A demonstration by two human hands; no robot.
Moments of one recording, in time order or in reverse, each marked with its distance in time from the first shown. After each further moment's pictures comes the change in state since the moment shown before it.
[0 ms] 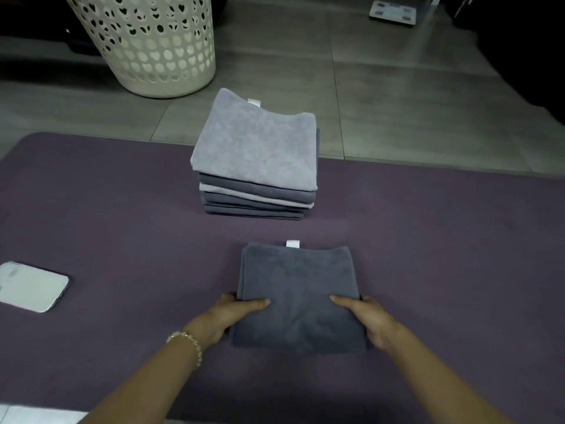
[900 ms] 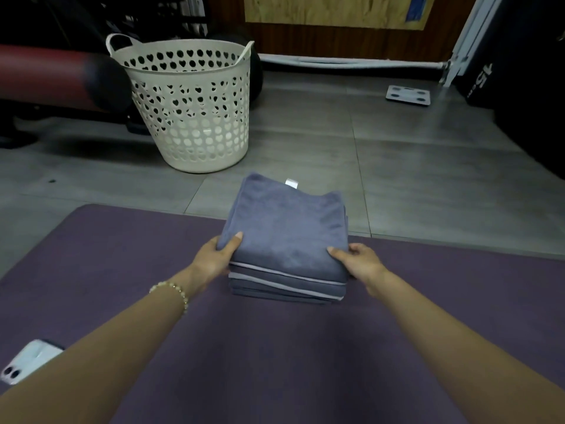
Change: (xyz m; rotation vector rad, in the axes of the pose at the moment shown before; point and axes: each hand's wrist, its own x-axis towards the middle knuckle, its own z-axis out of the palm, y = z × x) left_hand -0.006 0.213 -0.093 0.035 0.408 0.490; right_hand 0.036 -0.234 0.076 -0.165 0.139 -0.466
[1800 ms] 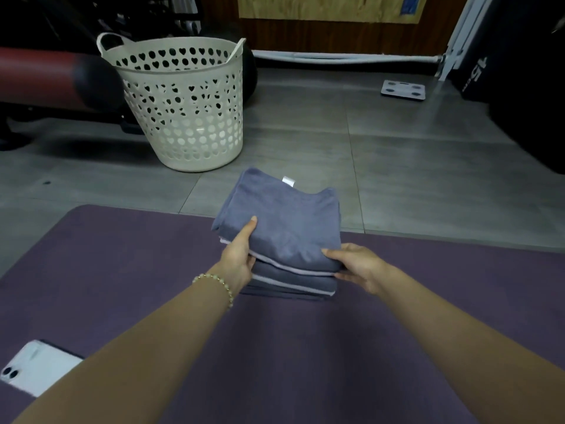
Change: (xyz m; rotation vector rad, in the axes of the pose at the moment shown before) left_hand -0.012 0.027 0.062 -0.773 0.002 -0.213; right_hand -0.018 -0.011 -0.013 0.067 -0.202 0.163
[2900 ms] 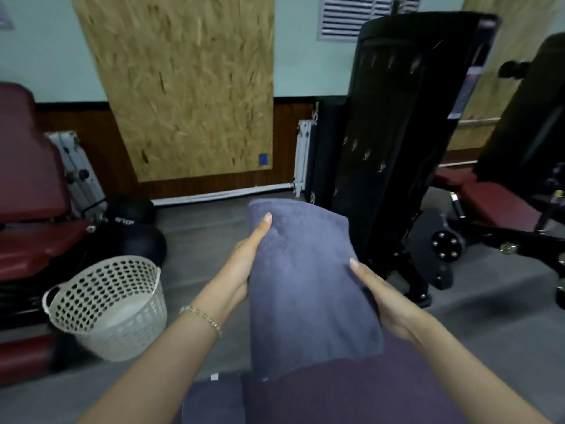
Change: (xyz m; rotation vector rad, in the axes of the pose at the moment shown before) left_hand -0.508 0.504 0.474 0.438 -0.695 0.022; right_hand -0.569 -0.543 -0.303 0.352 0.094 -0.313
